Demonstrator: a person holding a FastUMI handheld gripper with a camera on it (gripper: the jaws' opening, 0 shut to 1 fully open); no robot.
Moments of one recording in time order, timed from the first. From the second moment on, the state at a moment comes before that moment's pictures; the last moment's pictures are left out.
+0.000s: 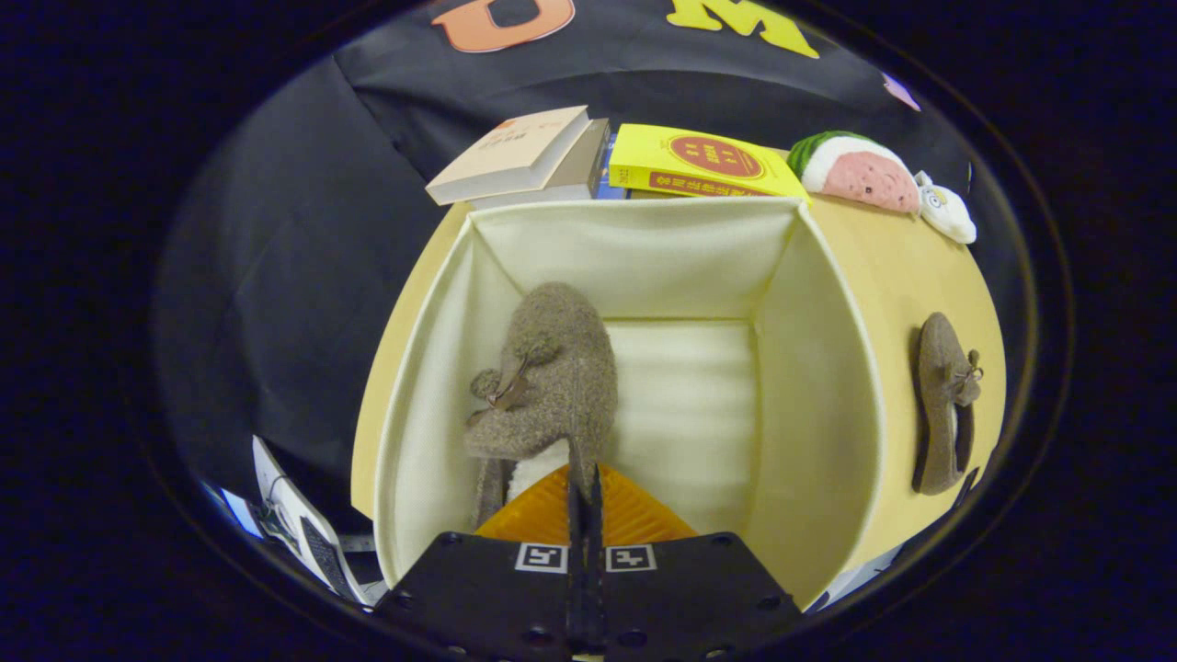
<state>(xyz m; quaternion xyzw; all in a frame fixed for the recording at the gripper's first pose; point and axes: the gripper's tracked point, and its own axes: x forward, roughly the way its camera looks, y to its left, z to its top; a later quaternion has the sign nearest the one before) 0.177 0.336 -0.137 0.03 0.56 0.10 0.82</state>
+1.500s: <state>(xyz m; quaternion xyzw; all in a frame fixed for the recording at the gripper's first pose) 0.158 0.045 -0.028 0.02 0.45 0.03 0.89</state>
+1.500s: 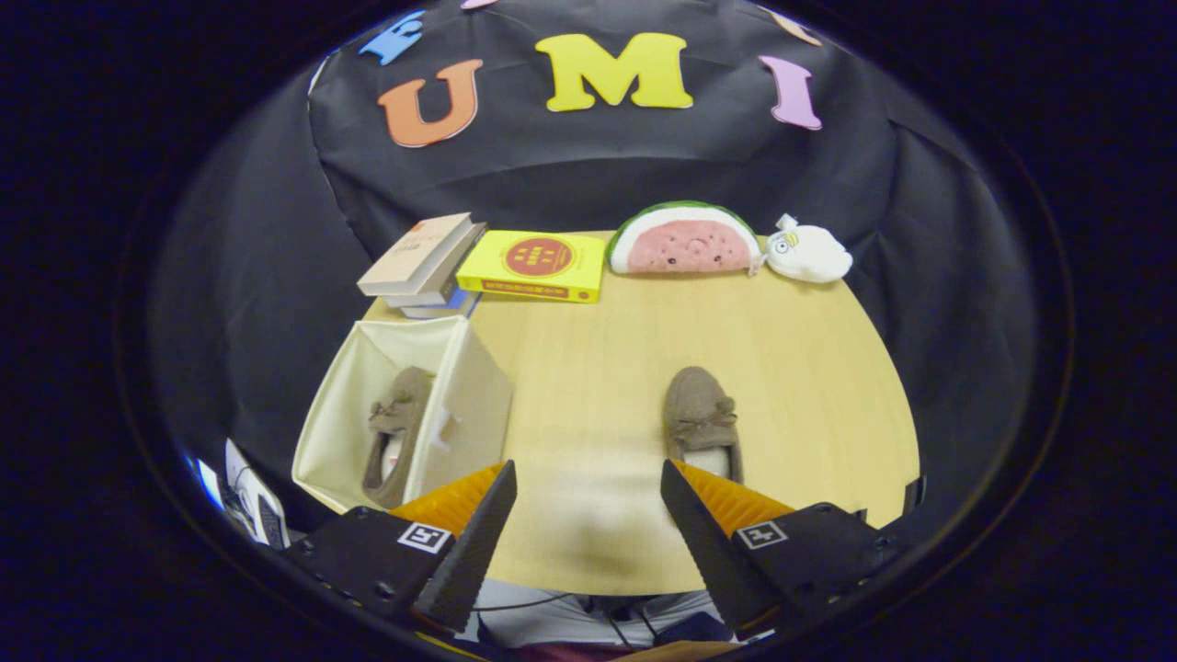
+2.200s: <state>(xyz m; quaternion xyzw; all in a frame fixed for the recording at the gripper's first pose) 0.199 -0.104 -0.181 0.04 0.57 0.01 0.82</state>
